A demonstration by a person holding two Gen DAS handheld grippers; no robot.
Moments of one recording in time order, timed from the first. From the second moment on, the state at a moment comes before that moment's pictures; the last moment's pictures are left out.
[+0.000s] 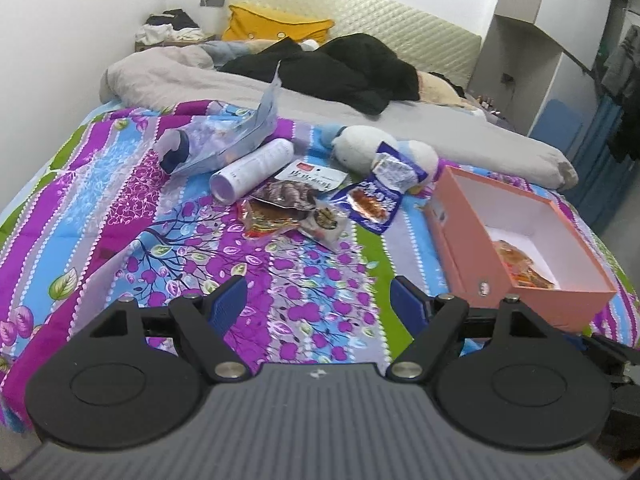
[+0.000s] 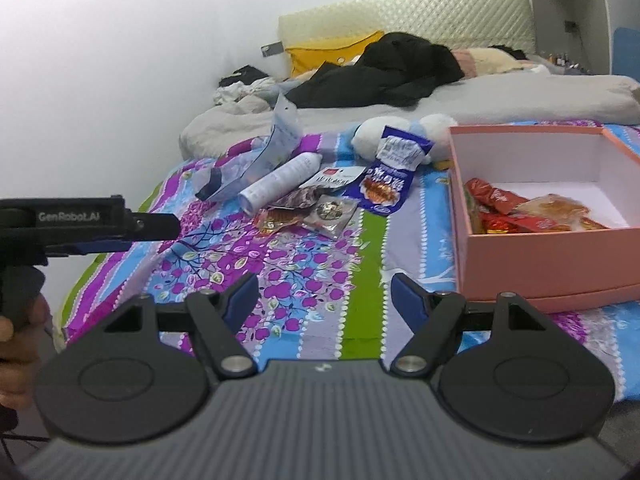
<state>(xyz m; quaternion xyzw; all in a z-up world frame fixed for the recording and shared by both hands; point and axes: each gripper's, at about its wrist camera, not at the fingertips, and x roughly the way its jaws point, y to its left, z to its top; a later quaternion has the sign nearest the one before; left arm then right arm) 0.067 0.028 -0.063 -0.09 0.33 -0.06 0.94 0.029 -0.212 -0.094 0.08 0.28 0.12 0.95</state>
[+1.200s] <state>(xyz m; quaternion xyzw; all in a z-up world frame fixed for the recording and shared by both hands) 0.330 0.072 -0.202 -0.02 0.45 -0.06 0.89 0.266 -0.166 -0.173 0.06 0.34 0.13 0.93</state>
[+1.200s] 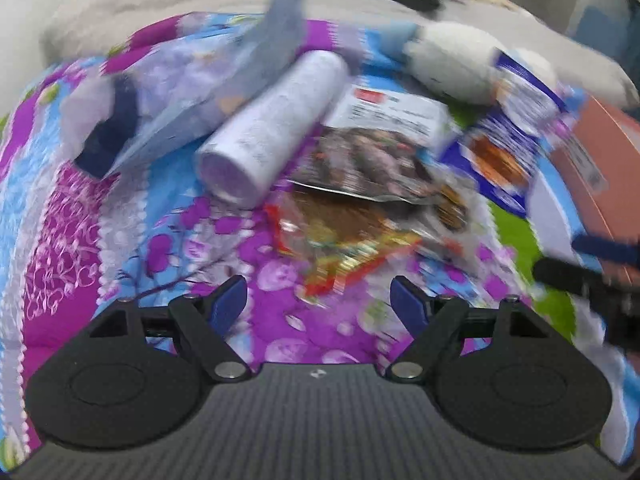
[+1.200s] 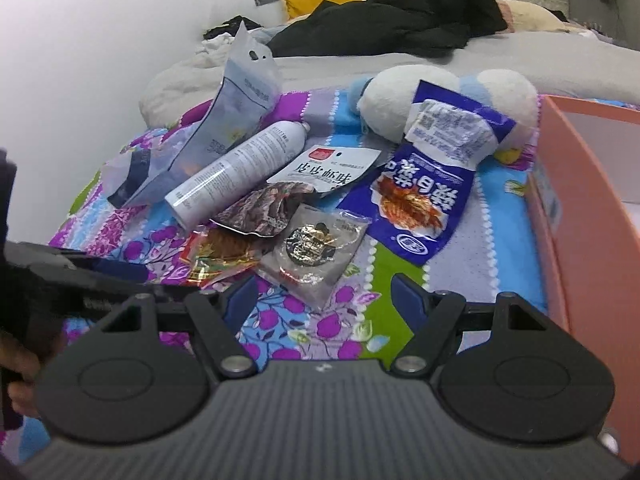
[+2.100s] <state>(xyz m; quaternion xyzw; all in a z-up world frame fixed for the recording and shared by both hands) 0.388 0.073 -0.230 -0.08 0.42 -0.11 0.90 0.334 -0.127 -0.225 -0.01 0.32 0.17 0.93</state>
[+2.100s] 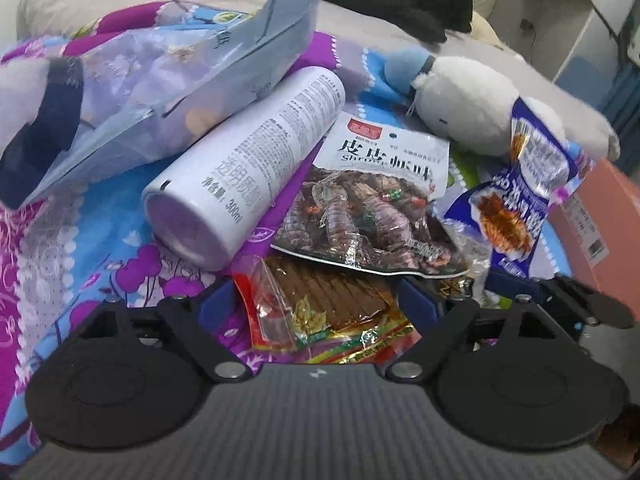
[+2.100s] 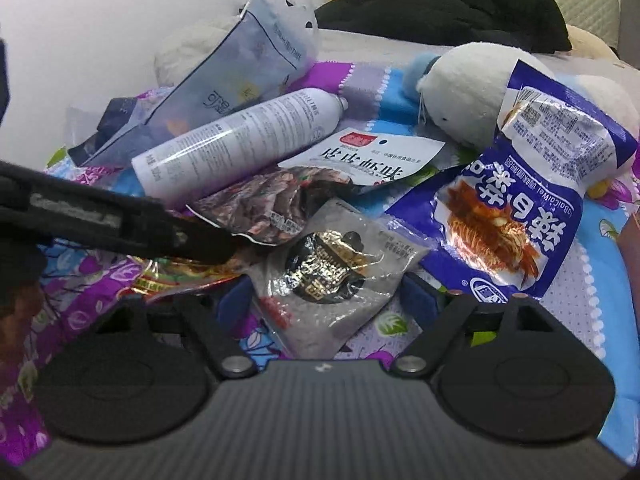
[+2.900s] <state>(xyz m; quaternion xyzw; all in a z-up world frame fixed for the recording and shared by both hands) 0.386 0.027 -0.231 0.04 0.43 -0.07 0.90 0.272 -0.172 -0.214 -0.03 0.34 0.12 0.93</state>
